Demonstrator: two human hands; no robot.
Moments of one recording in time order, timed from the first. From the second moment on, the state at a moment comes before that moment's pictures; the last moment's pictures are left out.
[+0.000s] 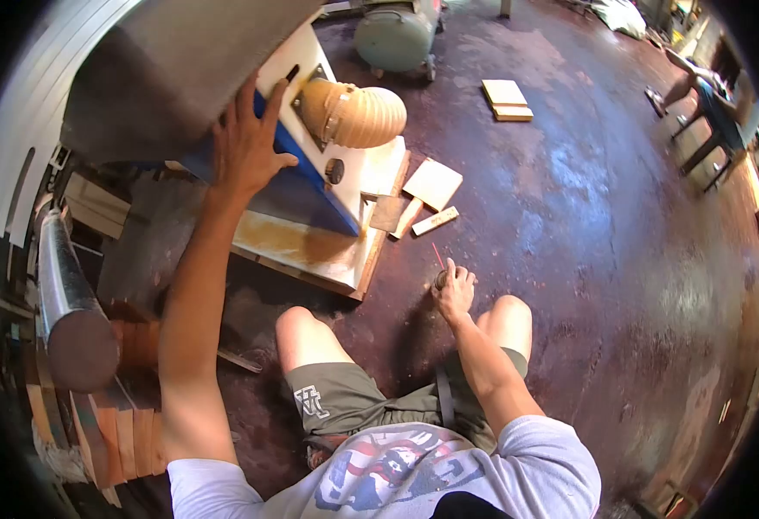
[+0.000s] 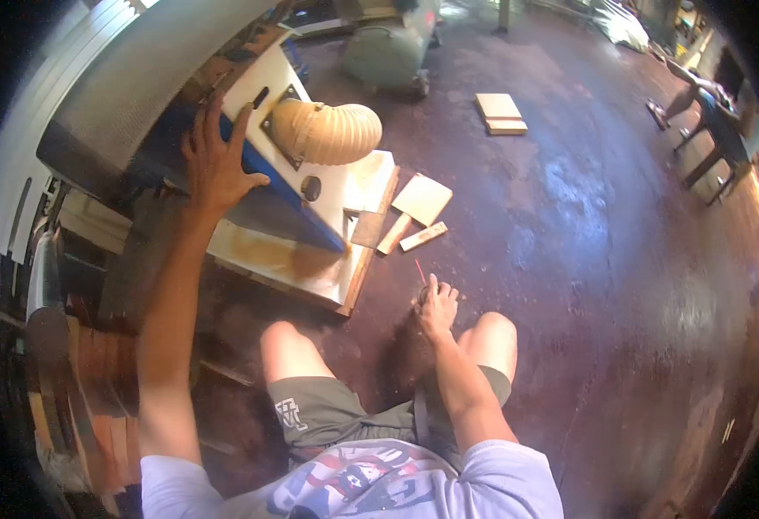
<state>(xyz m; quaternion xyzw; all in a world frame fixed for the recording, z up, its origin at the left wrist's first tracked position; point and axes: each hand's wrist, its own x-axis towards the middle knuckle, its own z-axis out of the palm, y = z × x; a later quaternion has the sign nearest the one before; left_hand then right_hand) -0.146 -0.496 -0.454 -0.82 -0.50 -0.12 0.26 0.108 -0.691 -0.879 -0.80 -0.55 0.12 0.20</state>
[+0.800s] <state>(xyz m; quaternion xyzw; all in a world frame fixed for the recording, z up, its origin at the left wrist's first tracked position) -0.146 -0.492 -0.458 -0.81 -0.51 -0.12 0.26 0.015 -0.471 -0.665 -0.52 -0.47 0.57 0.43</state>
